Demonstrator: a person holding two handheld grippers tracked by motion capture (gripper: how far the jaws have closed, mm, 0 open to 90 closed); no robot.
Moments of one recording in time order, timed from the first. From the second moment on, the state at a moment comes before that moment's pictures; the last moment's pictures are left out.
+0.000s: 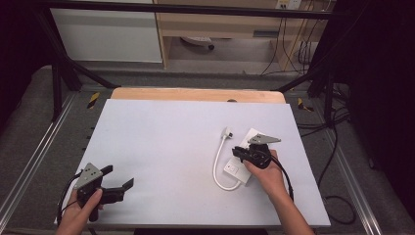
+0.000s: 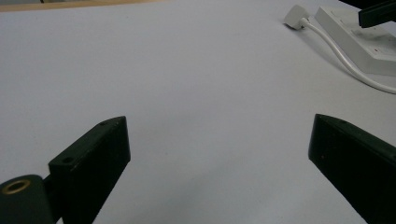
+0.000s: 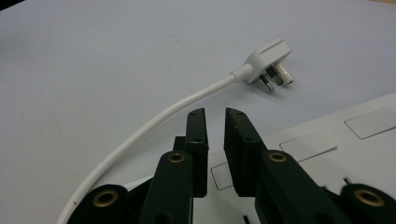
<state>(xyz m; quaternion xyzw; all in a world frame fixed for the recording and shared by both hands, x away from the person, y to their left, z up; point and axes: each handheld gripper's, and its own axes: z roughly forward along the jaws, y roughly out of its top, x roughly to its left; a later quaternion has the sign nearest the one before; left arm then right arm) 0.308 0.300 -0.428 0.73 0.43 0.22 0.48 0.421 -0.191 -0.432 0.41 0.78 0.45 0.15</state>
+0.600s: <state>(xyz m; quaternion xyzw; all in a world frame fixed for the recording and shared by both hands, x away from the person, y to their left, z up) 0.307 0.299 -0.428 0.73 0.43 0.22 0.47 0.418 -0.196 -0.418 0.41 0.76 0.47 0.17</state>
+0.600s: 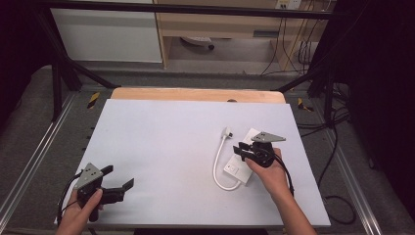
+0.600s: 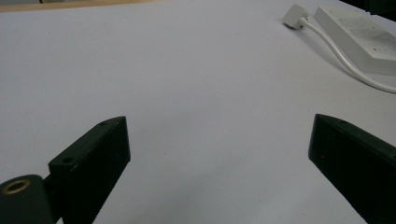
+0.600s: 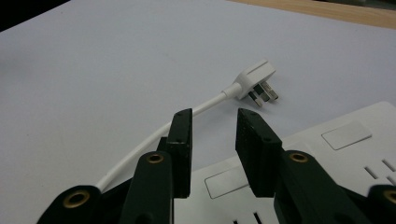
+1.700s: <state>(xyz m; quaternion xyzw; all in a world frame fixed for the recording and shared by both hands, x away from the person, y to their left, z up) 0.307 0.299 -0.428 0.74 0.43 0.22 0.47 0.416 -0.199 -0.405 0.44 0.74 0.47 0.18</state>
